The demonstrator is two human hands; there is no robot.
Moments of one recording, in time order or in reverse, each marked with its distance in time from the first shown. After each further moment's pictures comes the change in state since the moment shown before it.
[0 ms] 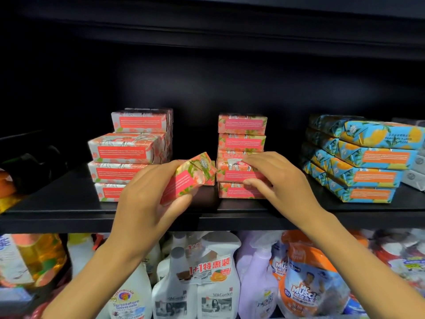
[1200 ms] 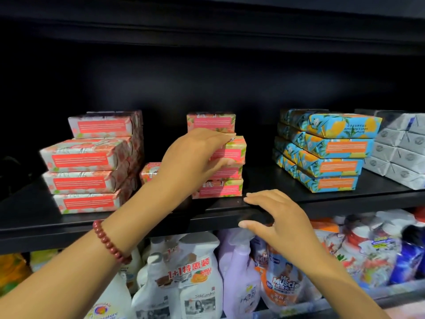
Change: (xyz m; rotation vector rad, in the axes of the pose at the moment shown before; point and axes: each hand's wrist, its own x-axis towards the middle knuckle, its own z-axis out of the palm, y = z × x) left_hand 0.092 0.032 0.071 0.050 -0.252 0.160; right_hand -0.074 -0.003 -0.010 0.167 -0.102 0.341
